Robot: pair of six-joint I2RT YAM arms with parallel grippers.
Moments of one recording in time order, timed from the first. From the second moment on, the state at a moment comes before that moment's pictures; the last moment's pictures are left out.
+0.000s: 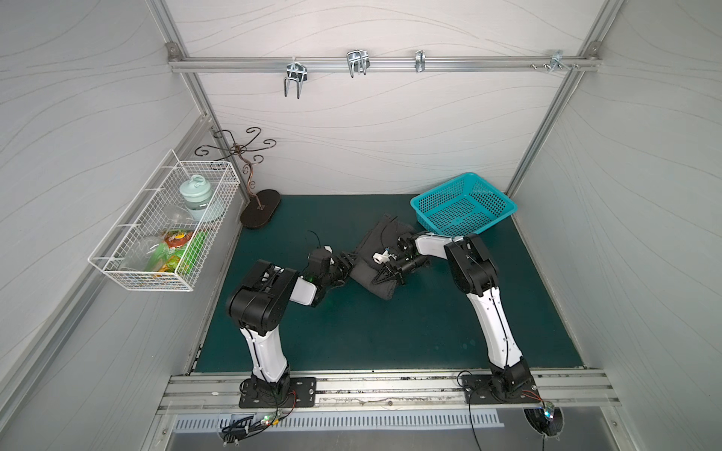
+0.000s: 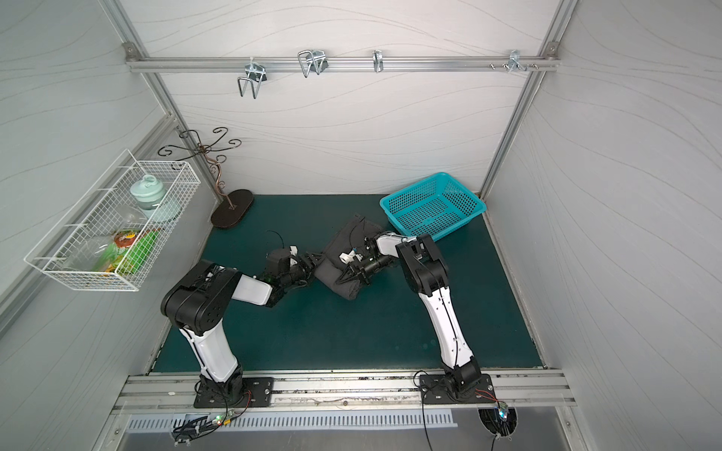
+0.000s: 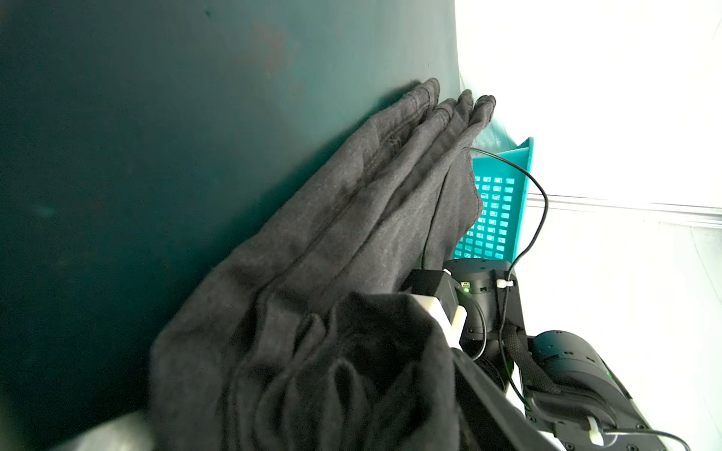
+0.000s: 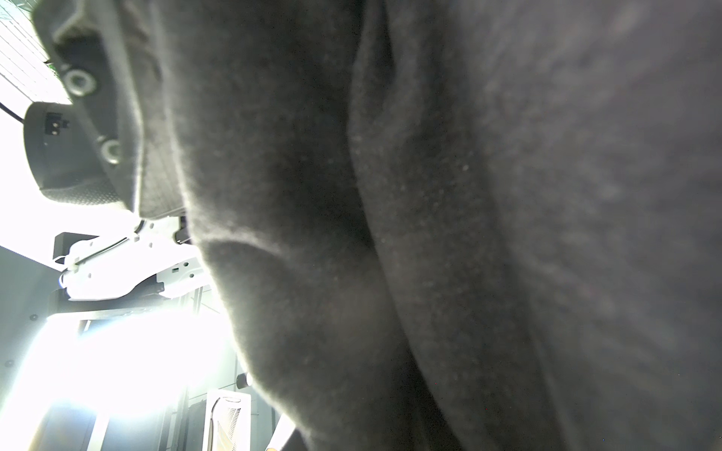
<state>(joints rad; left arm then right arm) -0.31 1.85 0.61 0.72 0.37 -1.25 0.53 2.45 1.66 -1.00 -1.37 -0.01</state>
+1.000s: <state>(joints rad) -0.37 1.72 0.84 -0.04 0.20 -1.09 0.66 2.16 1.49 -0.89 -0.92 0.02</state>
